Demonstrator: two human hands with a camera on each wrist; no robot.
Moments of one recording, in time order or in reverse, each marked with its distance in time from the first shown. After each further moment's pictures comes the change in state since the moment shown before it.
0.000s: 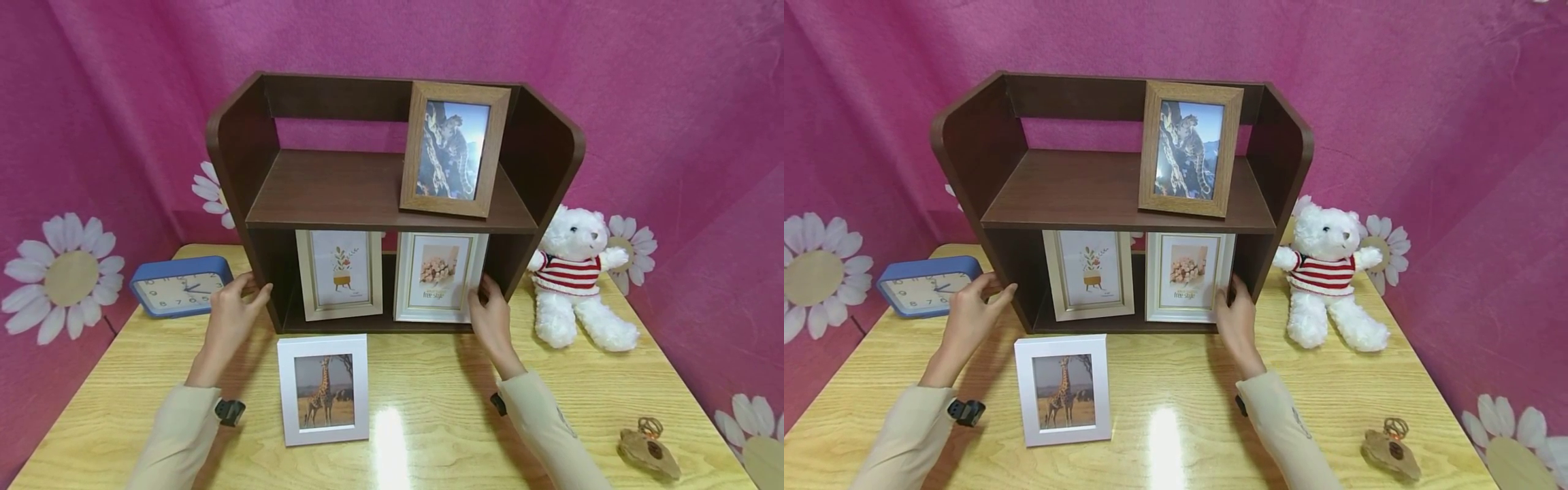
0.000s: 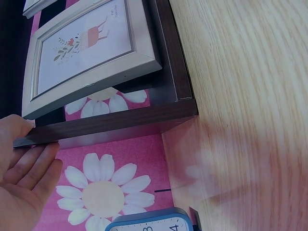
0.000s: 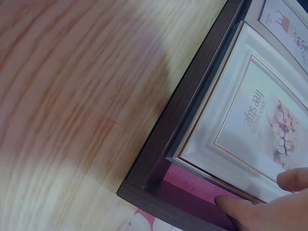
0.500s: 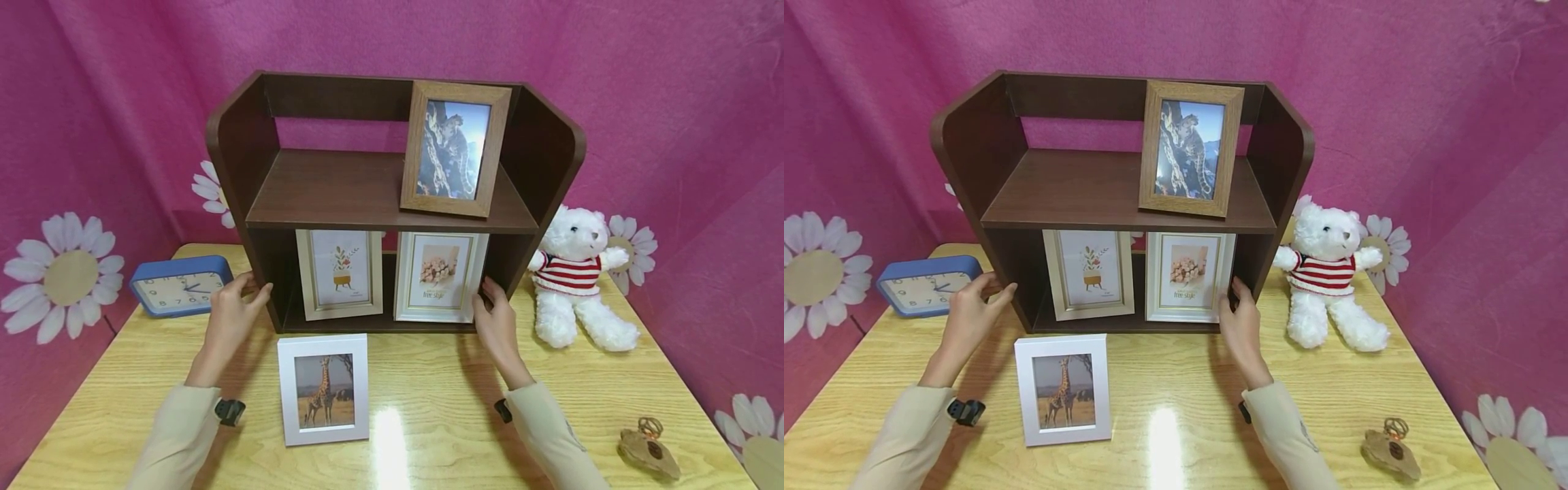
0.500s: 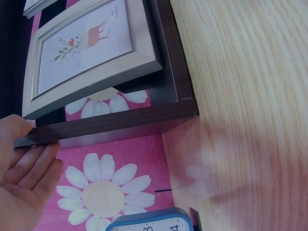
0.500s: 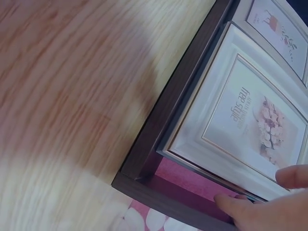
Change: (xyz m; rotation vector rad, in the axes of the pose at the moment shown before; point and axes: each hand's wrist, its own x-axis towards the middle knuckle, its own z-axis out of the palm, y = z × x) left_hand 0.000 -0.001 0.000 -0.008 0.009 0.010; right_hand -0.012 -0.002 -0.009 0.010 -0.028 -0.020
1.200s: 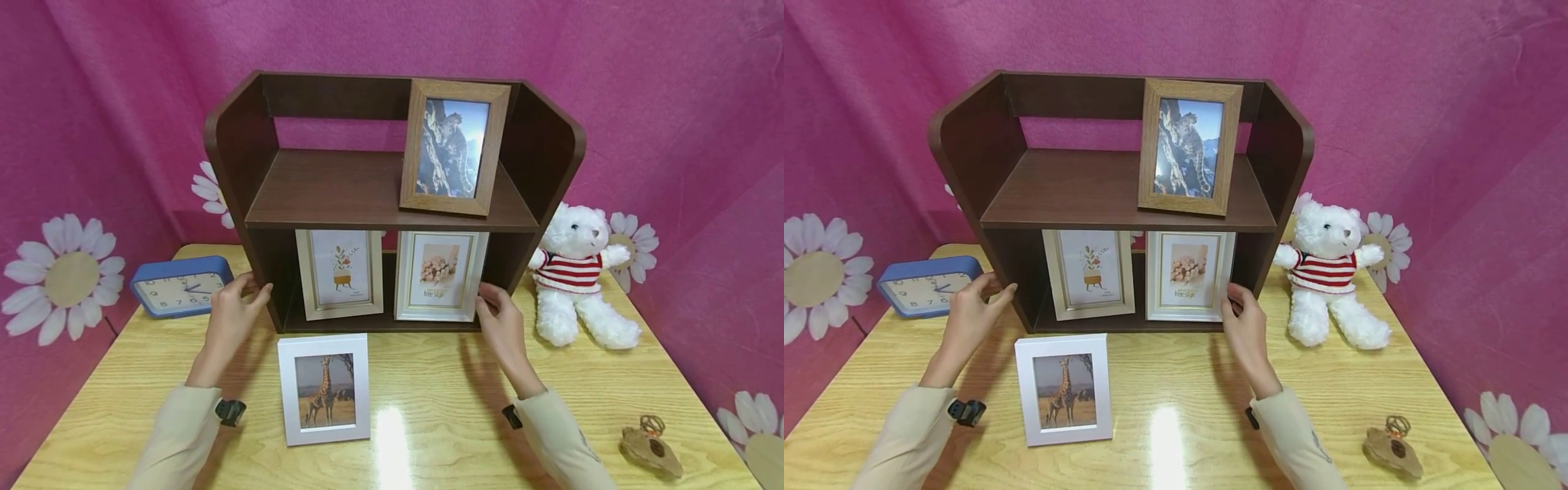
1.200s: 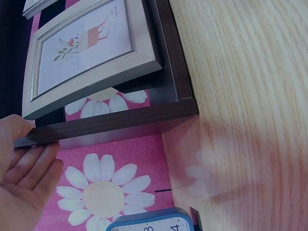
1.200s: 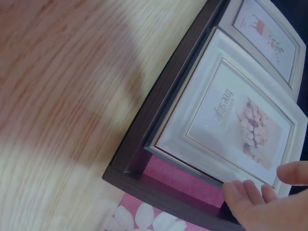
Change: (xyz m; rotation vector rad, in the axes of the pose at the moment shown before) left_hand 0.000 0.001 0.000 0.001 -0.012 -0.005; right_hand -0.011 -0.007 -0.008 0.004 0.044 -0.024
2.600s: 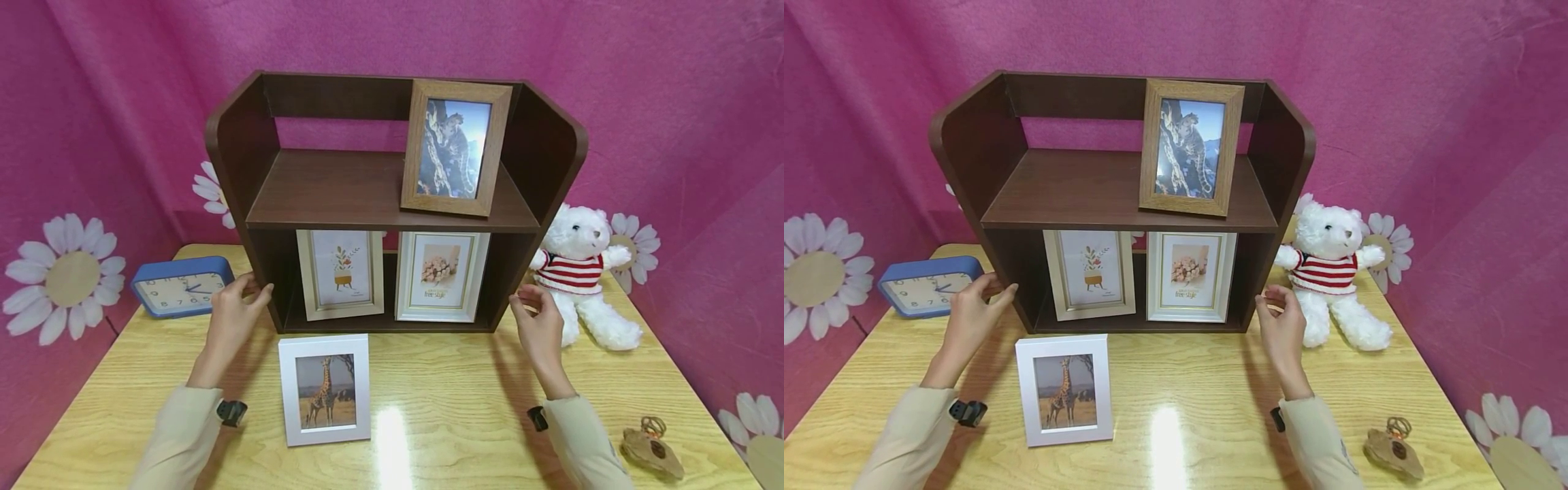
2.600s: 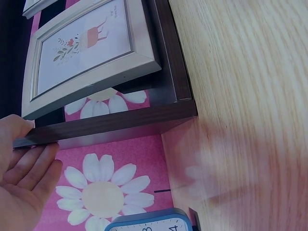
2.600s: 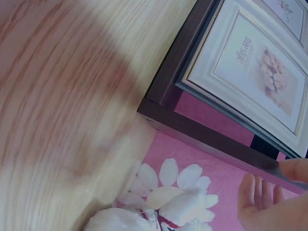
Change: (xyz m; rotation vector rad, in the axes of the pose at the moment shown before) left_hand 0.000 0.000 0.001 -0.018 0.004 -0.005; right_hand 0.008 0.020 -0.035 0.010 0.240 -0.046
